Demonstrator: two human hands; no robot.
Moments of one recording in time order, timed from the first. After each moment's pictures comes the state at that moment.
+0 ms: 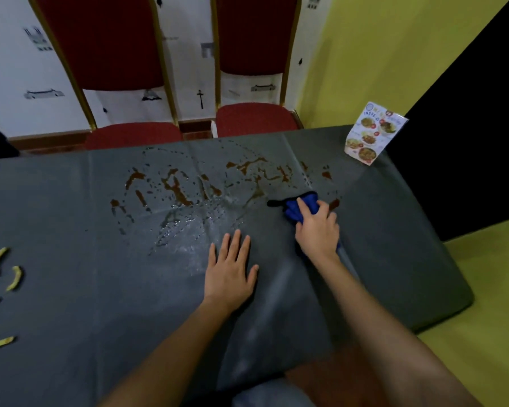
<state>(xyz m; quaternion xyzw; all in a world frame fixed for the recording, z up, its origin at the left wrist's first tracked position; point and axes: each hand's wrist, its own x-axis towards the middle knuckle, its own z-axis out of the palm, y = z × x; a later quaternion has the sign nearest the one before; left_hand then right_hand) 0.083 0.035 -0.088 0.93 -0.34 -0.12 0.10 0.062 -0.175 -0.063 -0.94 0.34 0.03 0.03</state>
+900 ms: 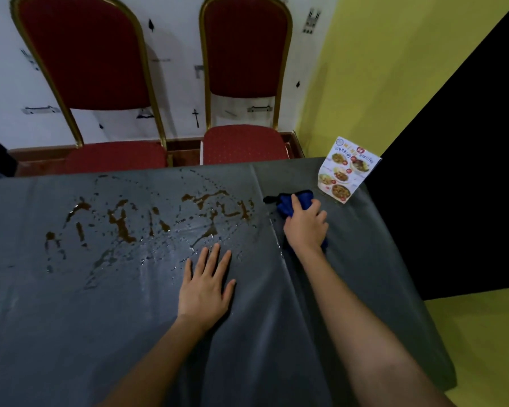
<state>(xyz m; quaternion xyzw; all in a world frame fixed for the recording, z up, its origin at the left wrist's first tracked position) 0.106 -0.075 -0.101 0.95 -0.28 -0.09 0.07 0.133 -0.313 -0.061 -0.92 0.37 0.04 0.09</state>
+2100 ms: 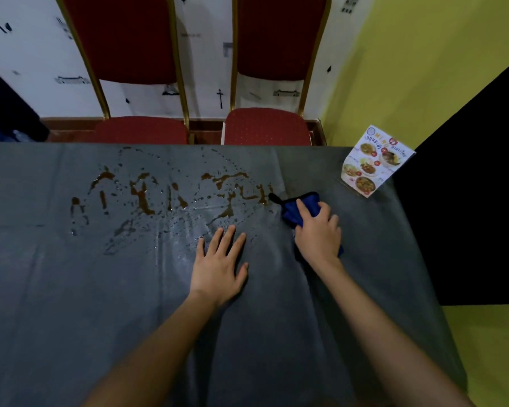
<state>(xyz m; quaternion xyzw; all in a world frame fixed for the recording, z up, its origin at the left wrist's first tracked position) 0.103 -0.078 -0.096 0.95 -0.27 -0.10 0.07 0.095 -0.296 -0.064 -0.96 0.26 0.05 0.06</state>
